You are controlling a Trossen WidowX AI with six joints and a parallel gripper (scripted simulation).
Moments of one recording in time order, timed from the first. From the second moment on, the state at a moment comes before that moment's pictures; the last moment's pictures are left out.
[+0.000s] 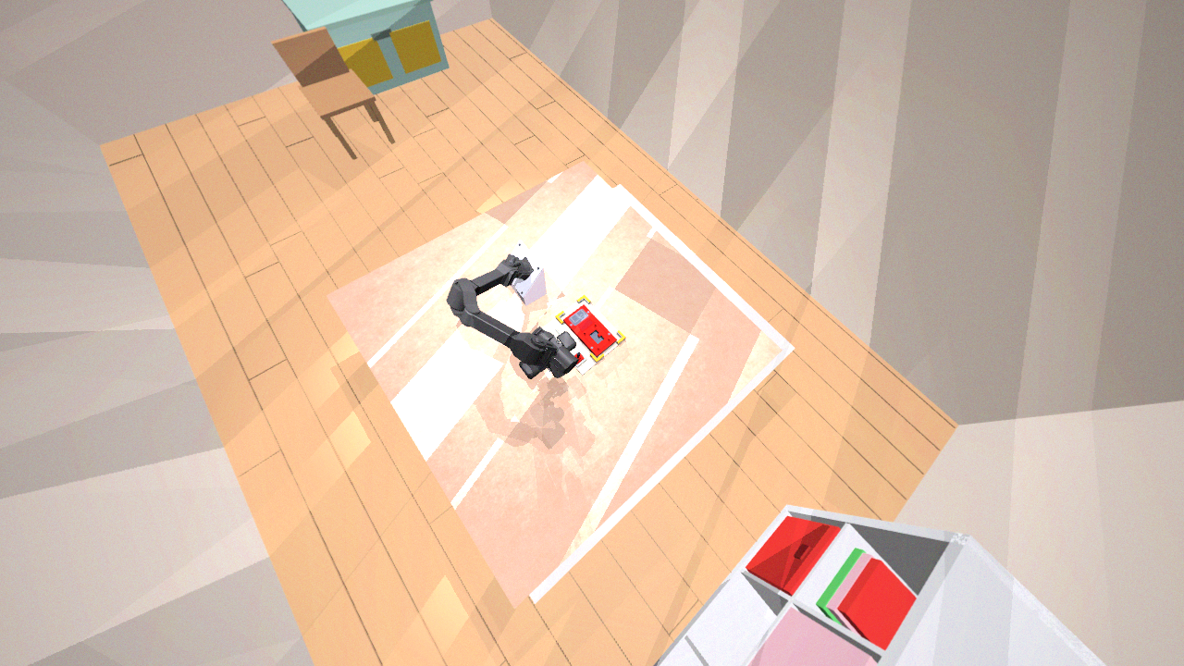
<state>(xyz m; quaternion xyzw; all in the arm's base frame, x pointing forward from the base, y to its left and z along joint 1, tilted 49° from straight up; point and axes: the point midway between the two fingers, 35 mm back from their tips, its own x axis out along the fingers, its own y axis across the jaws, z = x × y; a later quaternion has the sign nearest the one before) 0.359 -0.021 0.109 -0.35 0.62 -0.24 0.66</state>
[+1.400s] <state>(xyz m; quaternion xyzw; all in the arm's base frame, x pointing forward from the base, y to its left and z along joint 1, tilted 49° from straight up) 0.364 0.035 0.029 -0.35 0.62 -0.23 0.66</state>
